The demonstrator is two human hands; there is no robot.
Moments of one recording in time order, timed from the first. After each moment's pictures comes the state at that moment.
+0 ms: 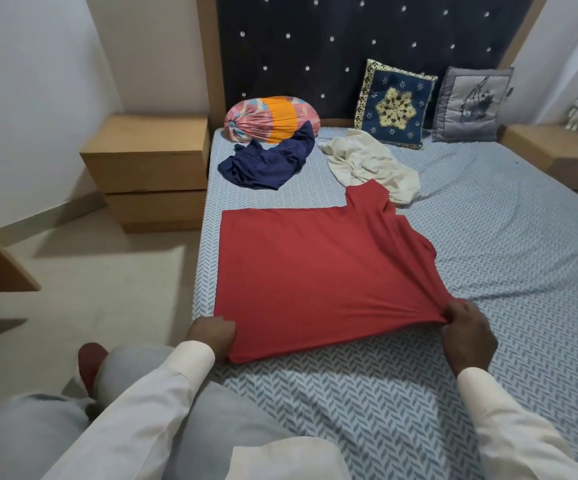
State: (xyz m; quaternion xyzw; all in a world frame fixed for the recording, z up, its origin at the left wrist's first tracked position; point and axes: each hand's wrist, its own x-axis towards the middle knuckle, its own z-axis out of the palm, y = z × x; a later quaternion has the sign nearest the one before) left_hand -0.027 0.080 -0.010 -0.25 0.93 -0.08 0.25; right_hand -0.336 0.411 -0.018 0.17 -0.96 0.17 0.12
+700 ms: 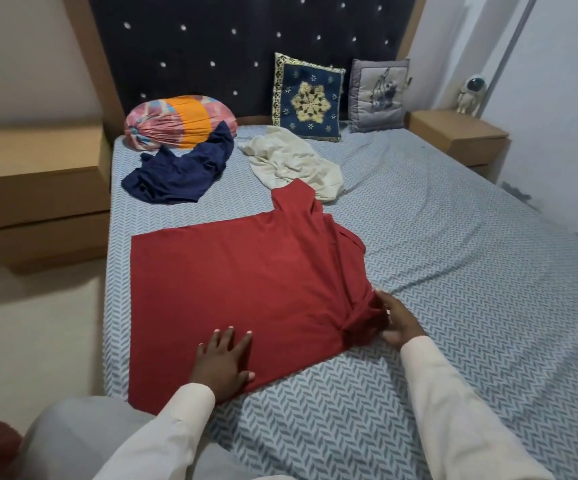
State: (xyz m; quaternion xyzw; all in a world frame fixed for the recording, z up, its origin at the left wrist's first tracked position) left_hand -0.145 0.137 -0.056 -0.21 0.95 0.13 0.19; right_hand -0.398 0.392 -0.019 -0.18 -0.60 0.72 -0.30
